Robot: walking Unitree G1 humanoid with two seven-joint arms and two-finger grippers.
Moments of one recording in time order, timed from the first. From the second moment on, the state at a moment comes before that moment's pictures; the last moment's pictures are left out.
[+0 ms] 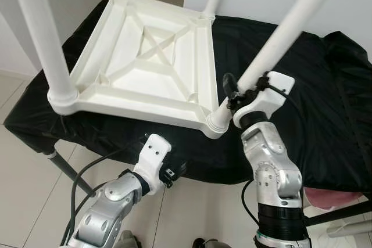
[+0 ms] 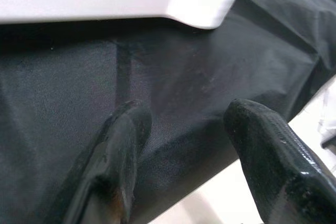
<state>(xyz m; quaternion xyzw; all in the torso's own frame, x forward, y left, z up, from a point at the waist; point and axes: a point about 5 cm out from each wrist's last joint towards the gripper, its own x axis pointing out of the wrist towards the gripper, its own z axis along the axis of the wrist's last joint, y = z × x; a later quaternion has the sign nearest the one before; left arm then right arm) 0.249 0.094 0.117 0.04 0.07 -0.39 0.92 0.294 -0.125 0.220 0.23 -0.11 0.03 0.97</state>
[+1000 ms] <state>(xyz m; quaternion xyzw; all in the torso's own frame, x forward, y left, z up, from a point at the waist) 0.335 0.183 0.167 0.11 0.10 -0.33 0.93 0.257 -0.182 0.212 0.35 -0.12 -0.01 0.93</state>
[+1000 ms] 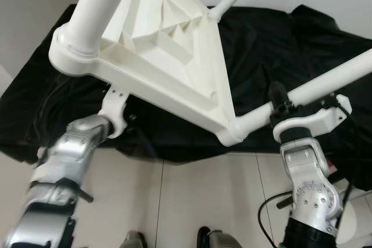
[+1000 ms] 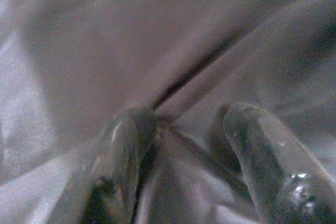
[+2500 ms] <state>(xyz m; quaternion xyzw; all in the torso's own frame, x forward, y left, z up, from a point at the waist) 0.343 0.210 0.199 -0.09 0.05 -0.27 0.96 0.250 -0.182 0.188 0.47 -0.08 0.09 0.87</state>
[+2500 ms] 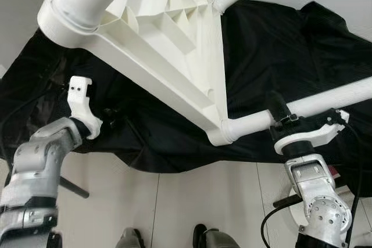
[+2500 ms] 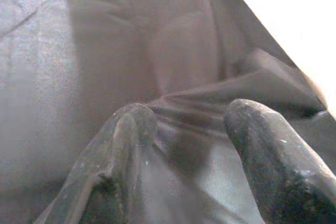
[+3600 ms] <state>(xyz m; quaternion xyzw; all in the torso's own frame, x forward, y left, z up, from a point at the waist) 0.402 0.067 0.397 -0.10 -0.18 -0.28 0.94 0.204 -0.185 0.103 0.66 -0.02 0.17 0.73</state>
